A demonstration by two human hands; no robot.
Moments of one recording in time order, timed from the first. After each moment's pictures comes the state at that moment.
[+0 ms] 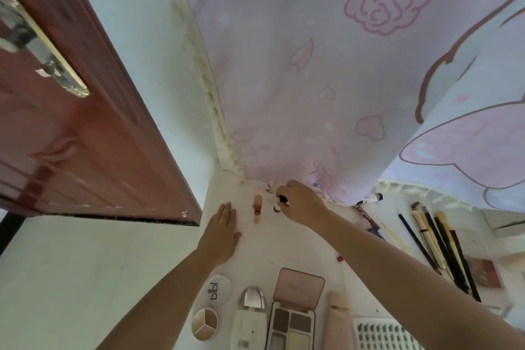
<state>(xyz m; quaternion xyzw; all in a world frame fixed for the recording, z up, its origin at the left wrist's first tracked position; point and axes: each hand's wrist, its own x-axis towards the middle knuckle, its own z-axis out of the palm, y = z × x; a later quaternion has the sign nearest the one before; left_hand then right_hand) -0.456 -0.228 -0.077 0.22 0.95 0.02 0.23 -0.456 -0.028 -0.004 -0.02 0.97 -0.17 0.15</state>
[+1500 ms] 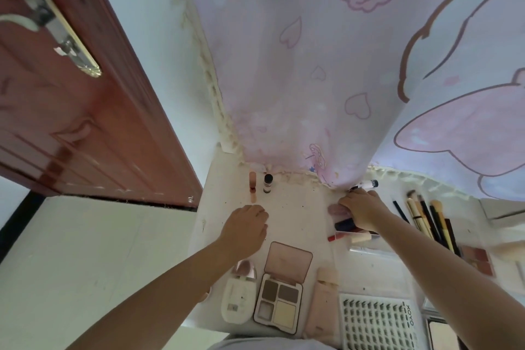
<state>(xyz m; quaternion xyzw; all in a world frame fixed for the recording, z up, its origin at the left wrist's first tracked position) -0.401 -0.182 -0.034 0.33 0.93 0.08 0.12 -0.393 0.103 -0.033 -0.04 0.97 0.08 0.24</state>
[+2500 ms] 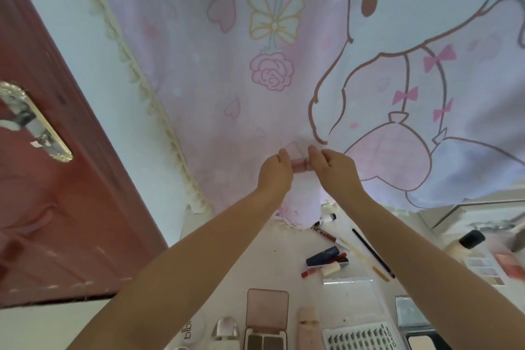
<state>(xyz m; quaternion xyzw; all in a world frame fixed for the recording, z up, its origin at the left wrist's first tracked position) -0.433 -0.049 0.159 0.07 0.78 0.60 0.17 -0.381 0.042 0.169 0.18 0.88 -0.39 -0.21</state>
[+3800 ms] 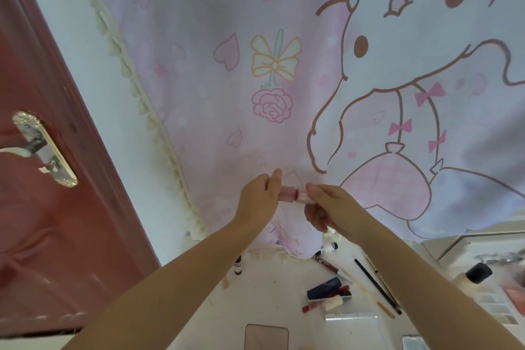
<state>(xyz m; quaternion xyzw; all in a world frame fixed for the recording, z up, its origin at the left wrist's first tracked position) -0.434 -0.081 0.173 0.18 0.83 0.53 0.04 -0.370 0.056 0.175 0.04 0.76 -0.65 0.01</state>
